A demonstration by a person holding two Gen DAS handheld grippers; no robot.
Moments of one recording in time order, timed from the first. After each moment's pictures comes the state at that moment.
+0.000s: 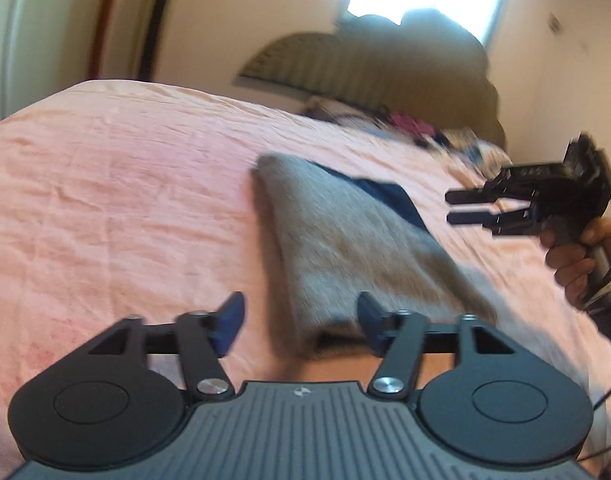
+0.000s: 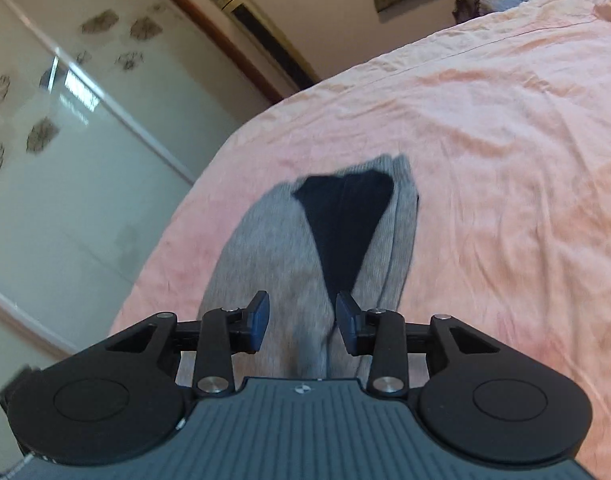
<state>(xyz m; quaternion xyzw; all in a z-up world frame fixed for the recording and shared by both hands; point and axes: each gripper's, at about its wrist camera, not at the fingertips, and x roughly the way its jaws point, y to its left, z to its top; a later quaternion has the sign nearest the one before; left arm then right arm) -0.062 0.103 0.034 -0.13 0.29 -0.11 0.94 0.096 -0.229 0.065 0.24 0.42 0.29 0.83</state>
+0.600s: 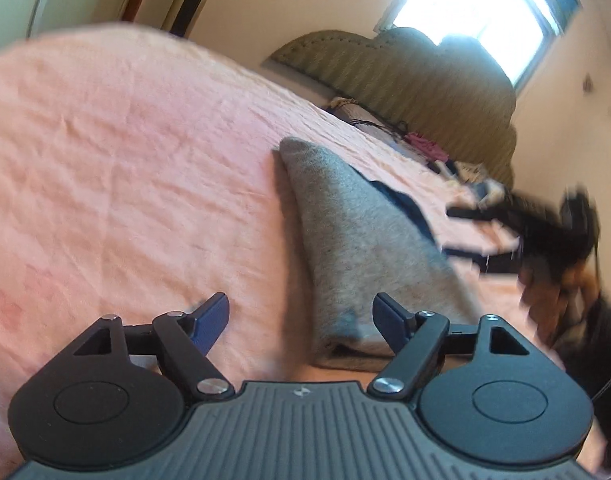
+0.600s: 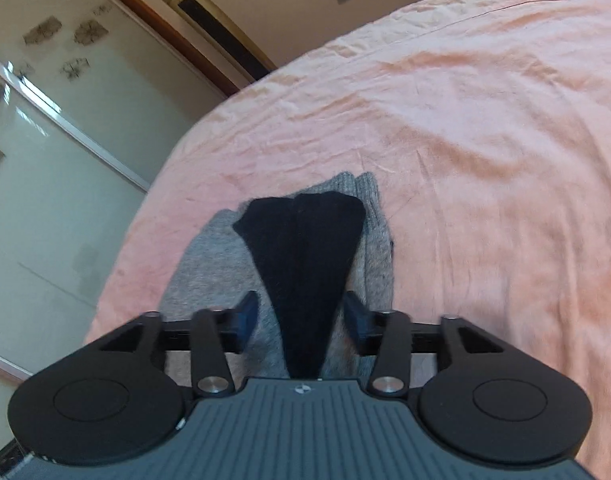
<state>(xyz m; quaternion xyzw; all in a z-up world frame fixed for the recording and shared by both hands) -0.040 0.131 0.013 -0.26 0.32 -0.12 0.90 0.154 -0.219 0.037 0.25 0.45 0.25 0.82</state>
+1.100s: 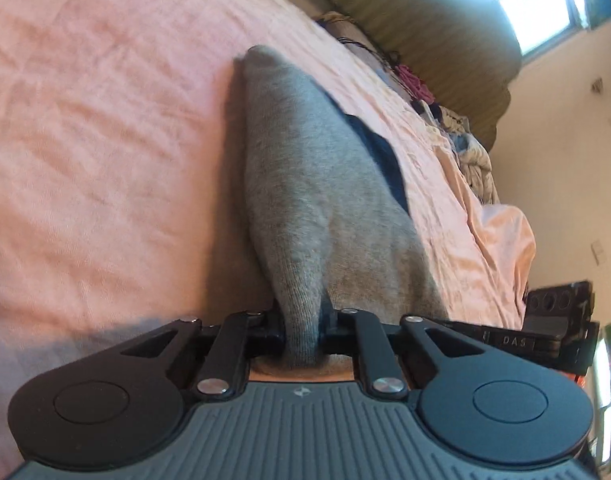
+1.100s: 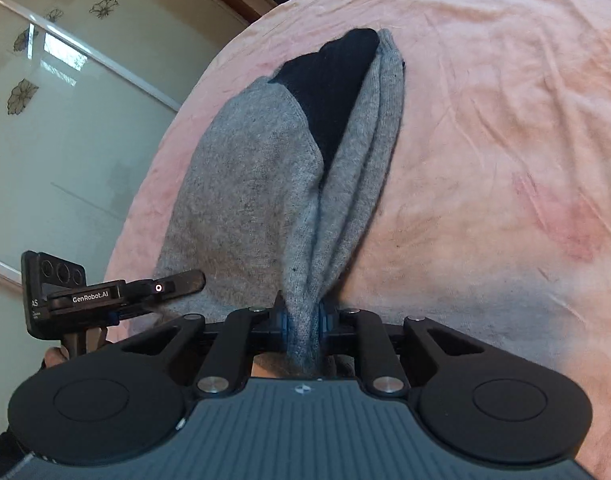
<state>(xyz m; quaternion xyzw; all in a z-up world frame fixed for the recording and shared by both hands) 0.017 0.098 0.012 -0.30 0.44 -0.19 0.83 0.066 -0.216 0.014 0.21 0.52 0.31 0.77</state>
